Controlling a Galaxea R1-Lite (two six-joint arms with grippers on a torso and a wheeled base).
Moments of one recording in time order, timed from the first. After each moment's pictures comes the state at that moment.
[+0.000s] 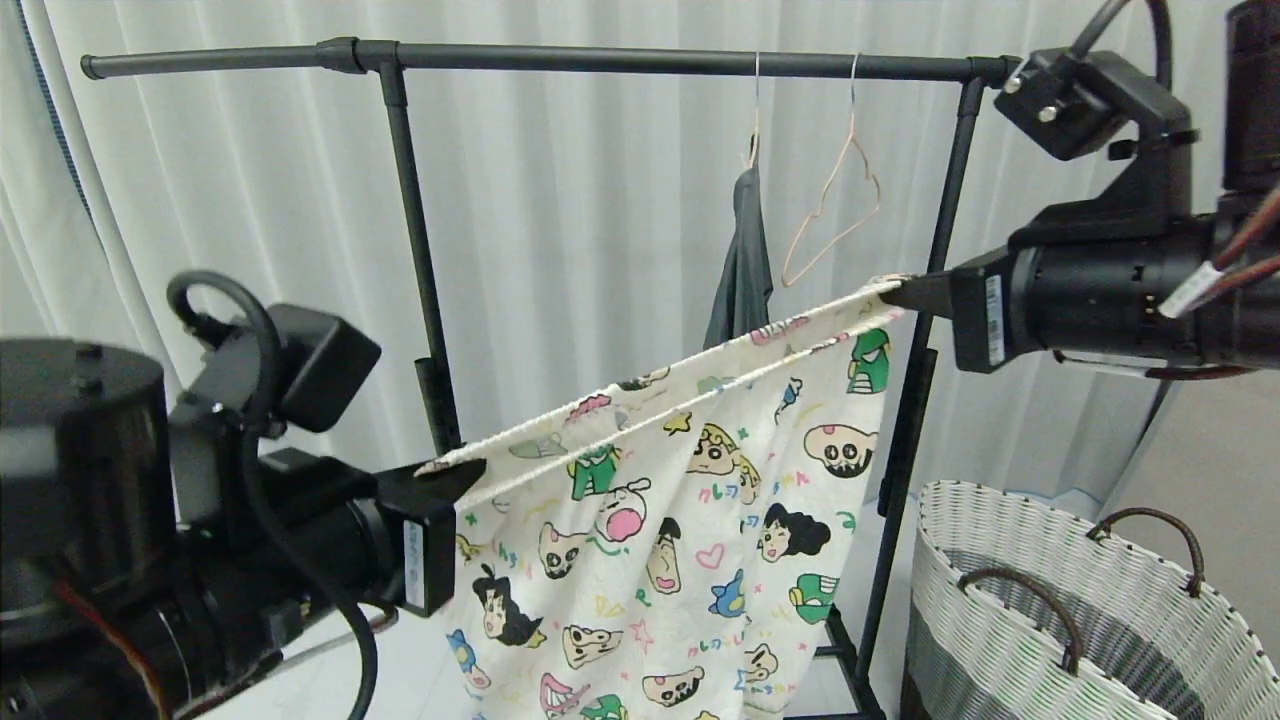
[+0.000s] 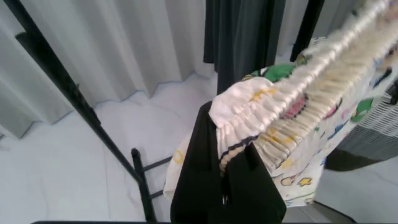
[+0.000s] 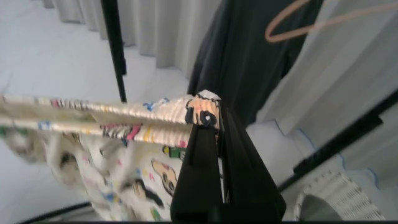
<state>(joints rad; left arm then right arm) -0.72 1.27 -0.68 -0.22 0.32 -0.06 0.74 1.47 -1.34 0.15 -0.11 0.00</state>
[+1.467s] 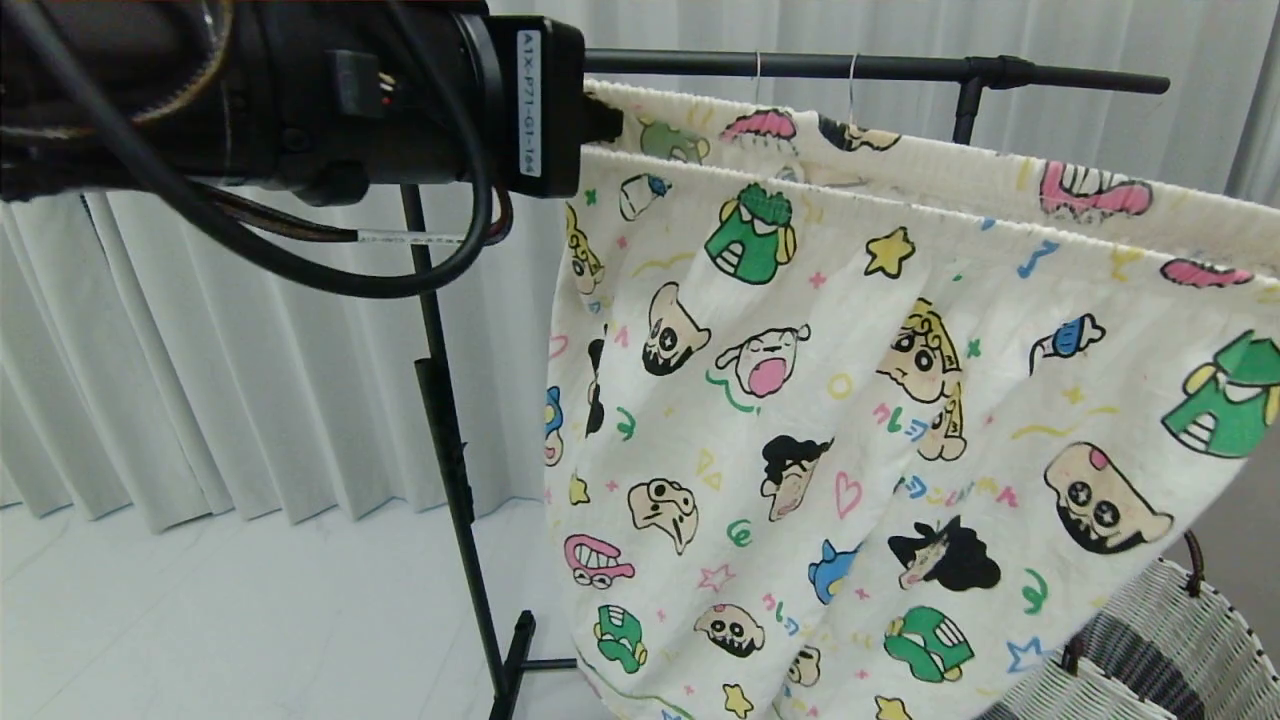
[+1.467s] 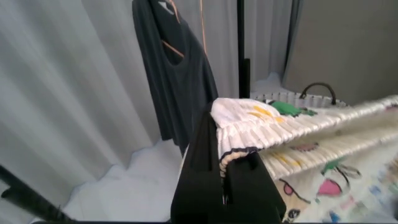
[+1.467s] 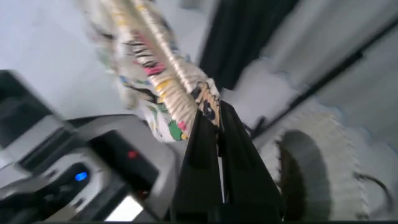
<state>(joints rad) -0.72 1.57 -1.65 0.23 0.09 0.09 0.58 1.27 -1.84 1.09 0.23 -0.11</state>
